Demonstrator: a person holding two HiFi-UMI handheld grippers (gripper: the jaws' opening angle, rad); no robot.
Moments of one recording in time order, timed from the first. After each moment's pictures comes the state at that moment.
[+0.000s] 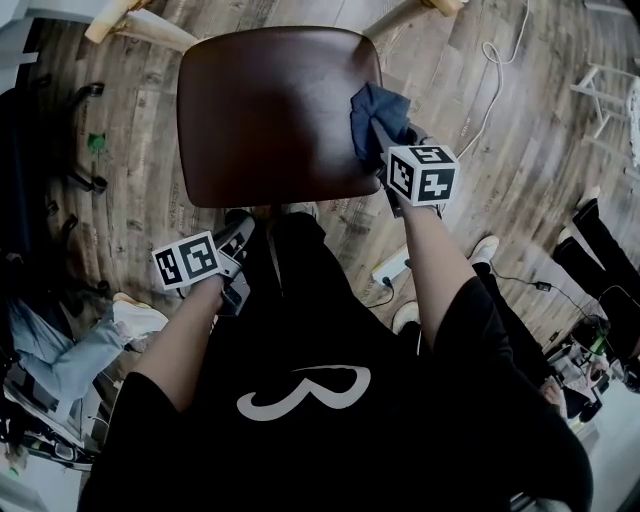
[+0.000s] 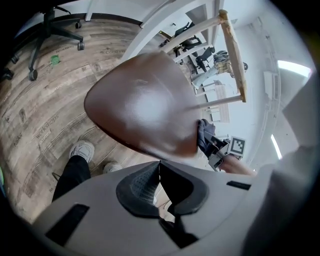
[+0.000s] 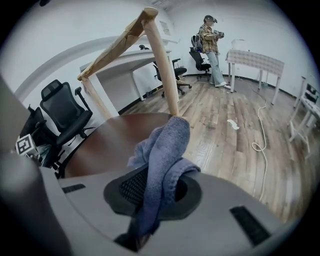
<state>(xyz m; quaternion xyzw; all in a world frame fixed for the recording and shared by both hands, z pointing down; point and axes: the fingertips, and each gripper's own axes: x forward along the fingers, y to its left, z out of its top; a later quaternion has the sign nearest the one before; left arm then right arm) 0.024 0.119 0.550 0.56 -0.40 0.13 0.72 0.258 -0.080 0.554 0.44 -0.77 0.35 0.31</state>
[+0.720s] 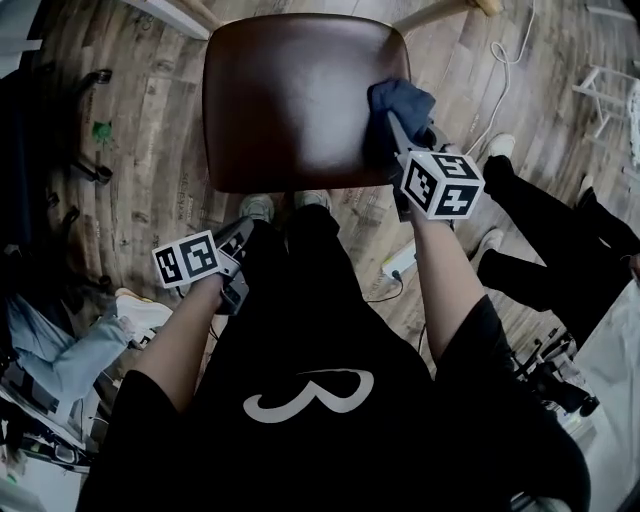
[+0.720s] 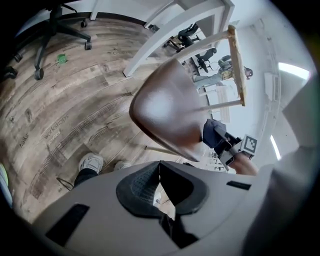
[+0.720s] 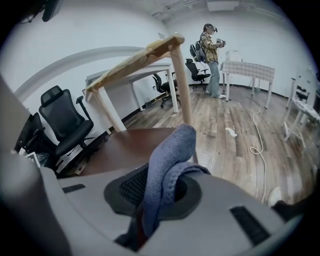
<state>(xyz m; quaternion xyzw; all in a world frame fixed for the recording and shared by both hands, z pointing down) -0.027 0.151 0.557 0.55 -0.40 0.14 0.72 0.215 -0.069 0.499 0.48 -0.77 0.32 0.27</state>
